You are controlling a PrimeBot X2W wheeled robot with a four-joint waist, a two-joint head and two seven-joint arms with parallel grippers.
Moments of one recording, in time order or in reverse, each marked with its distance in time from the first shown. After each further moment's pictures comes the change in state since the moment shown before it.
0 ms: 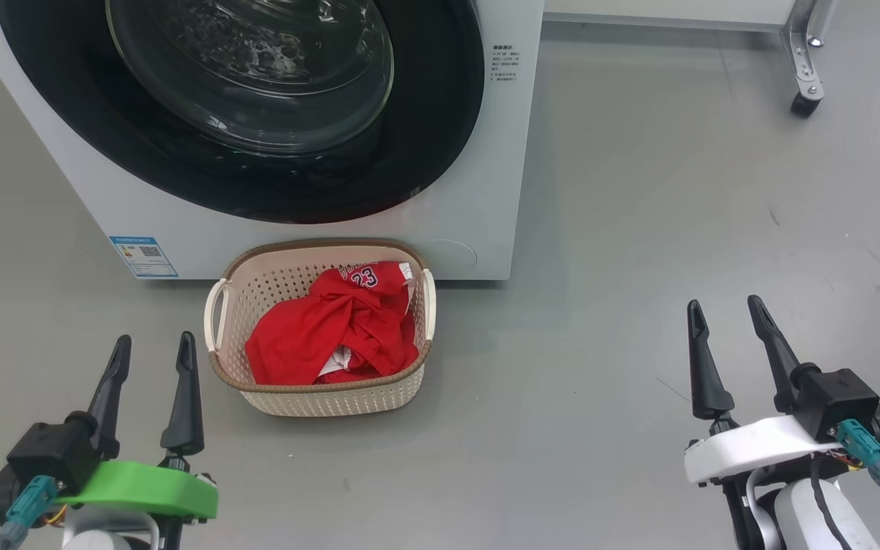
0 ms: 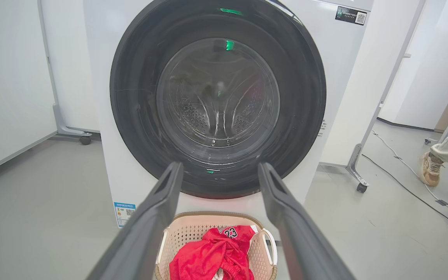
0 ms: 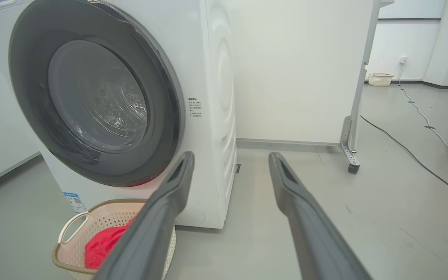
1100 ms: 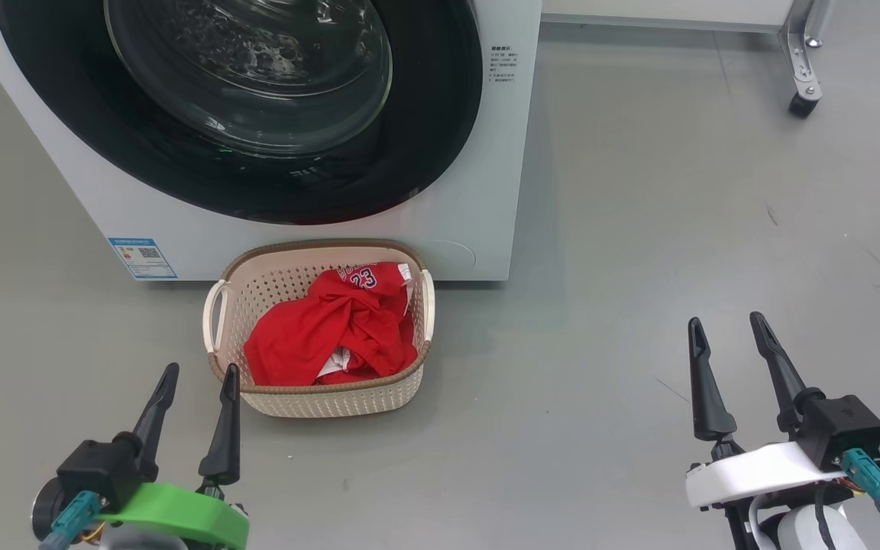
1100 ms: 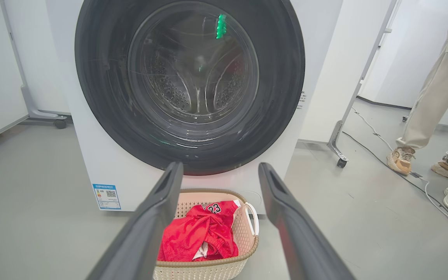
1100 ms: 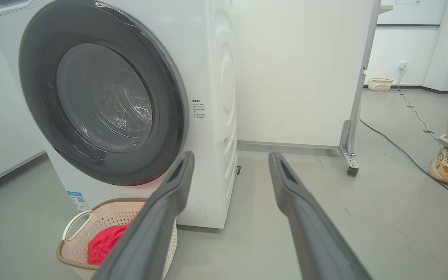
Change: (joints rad) left arm 0.032 0.002 -0.077 0.025 -0.002 0.000 0.000; right arm 0.079 0.010 -0.004 -0.094 -0.025 0.000 0.000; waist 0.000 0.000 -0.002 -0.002
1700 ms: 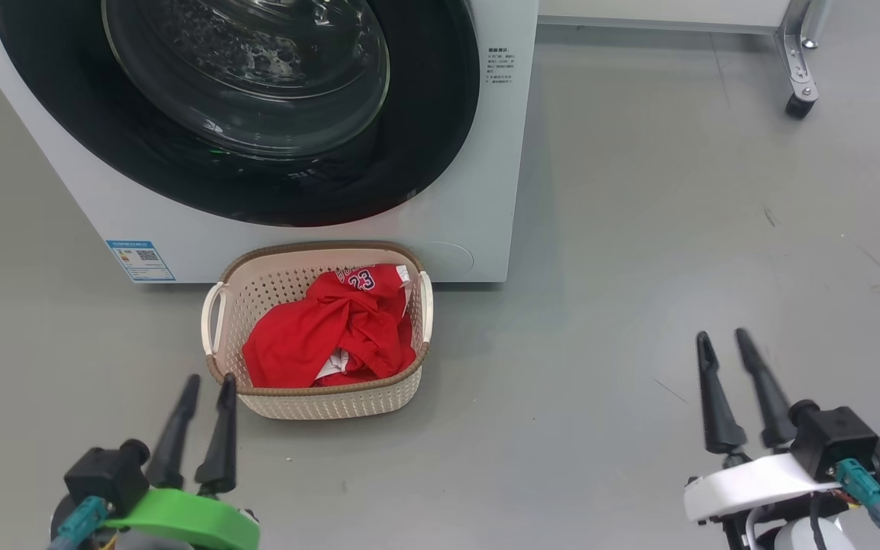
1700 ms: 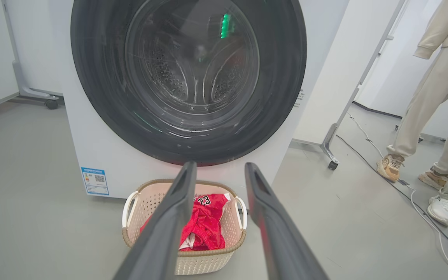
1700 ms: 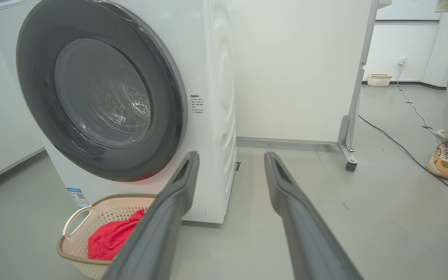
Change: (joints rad) left arm 0.002 0.002 -0.032 0.004 -0.080 0.000 0.001; right arm 0.016 0.002 -0.003 -0.003 -0.002 0.001 0.000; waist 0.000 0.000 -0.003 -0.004
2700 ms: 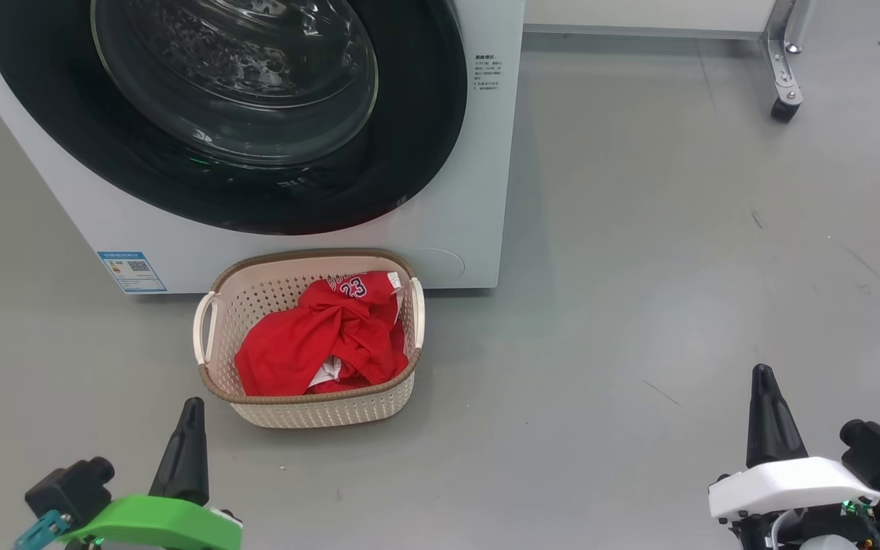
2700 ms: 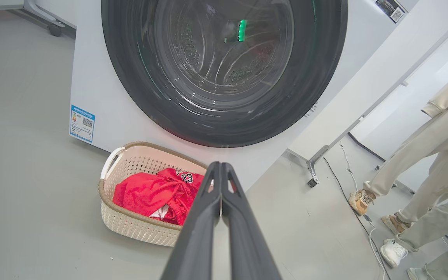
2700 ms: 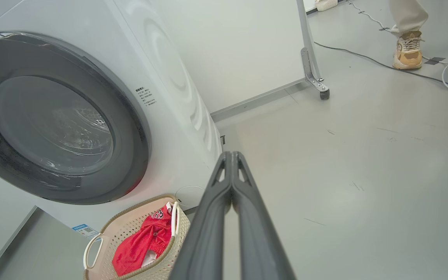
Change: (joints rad) left arm 0.028 -0.026 0.032 0.041 -0.291 0.000 0.071; right arm 0.040 0.012 -0.022 0.043 0.356 0.022 0.050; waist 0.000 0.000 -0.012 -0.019
